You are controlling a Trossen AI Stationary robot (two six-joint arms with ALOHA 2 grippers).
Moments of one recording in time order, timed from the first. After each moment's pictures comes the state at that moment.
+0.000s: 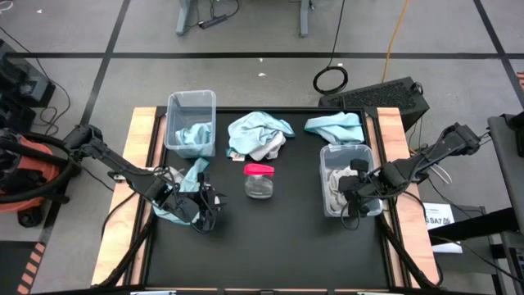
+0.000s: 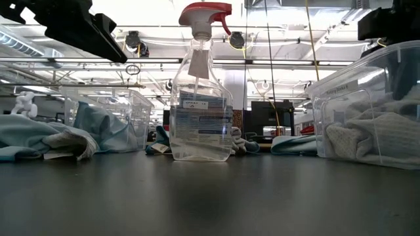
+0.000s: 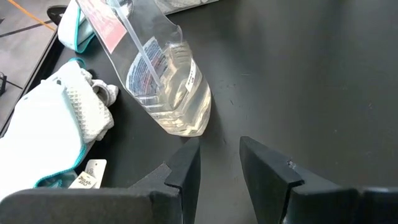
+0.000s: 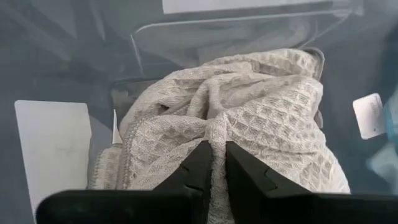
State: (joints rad) left arm -0.53 1.17 0.71 -0.32 -0.55 -0.18; right arm 0.46 1.01 0.76 -1.11 0.30 0.54
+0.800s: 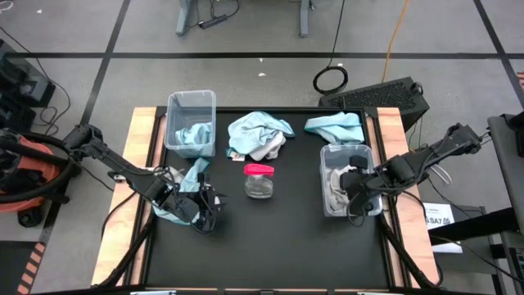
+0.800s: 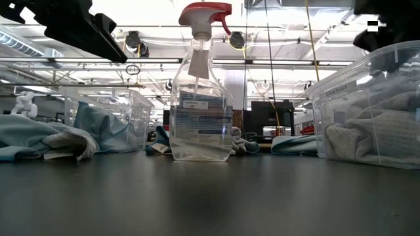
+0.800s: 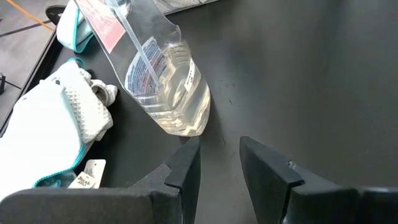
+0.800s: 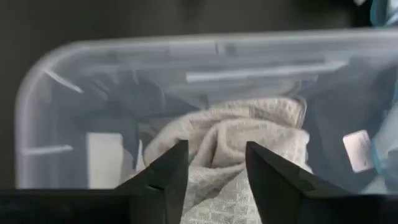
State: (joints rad) left arm -0.53 1.17 0.71 -0.32 -0.55 -0.18; right arm 0.45 0.96 0.86 -1.11 0.30 0.48
